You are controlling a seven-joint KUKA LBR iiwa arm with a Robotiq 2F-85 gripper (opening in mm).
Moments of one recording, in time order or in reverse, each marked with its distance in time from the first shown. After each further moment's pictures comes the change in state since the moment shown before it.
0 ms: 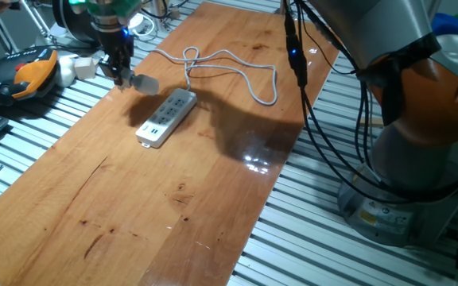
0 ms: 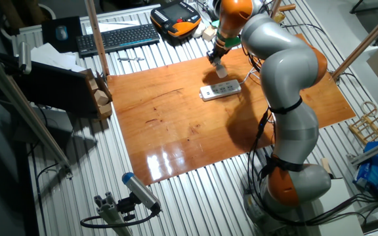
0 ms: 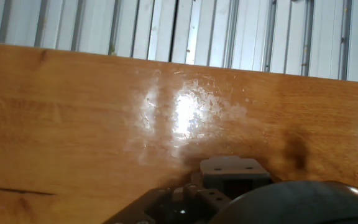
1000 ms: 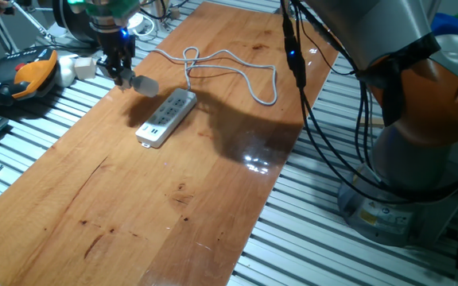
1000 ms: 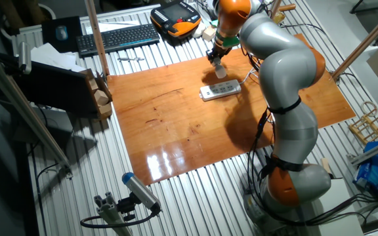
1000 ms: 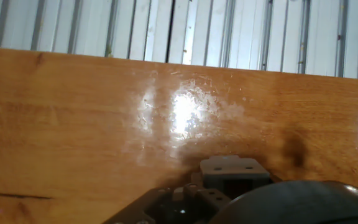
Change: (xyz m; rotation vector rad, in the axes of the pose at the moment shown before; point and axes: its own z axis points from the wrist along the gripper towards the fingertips) arm 0.012 0.002 -0.003 0.021 0.026 0.076
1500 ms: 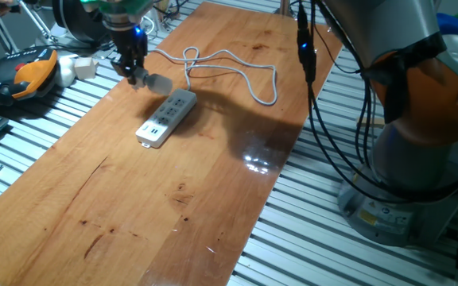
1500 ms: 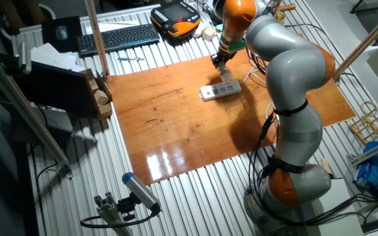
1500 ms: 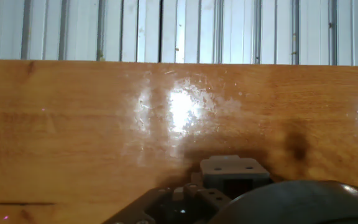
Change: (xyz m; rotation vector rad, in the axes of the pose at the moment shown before) arm 0.037 -0.011 -0.015 0.000 0.026 -0.024
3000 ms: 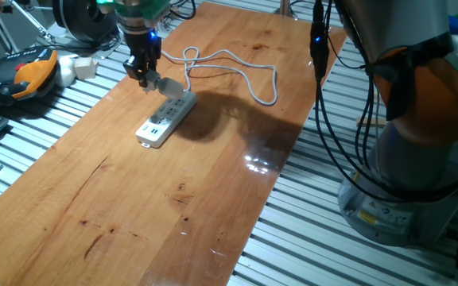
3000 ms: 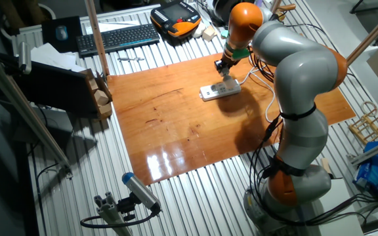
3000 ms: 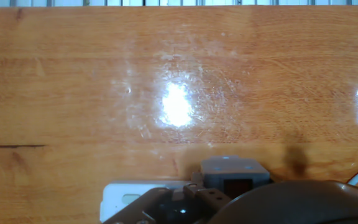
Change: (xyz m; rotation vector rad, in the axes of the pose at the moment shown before) arm 0.025 -0.001 0.007 -0.002 -0.046 0.056
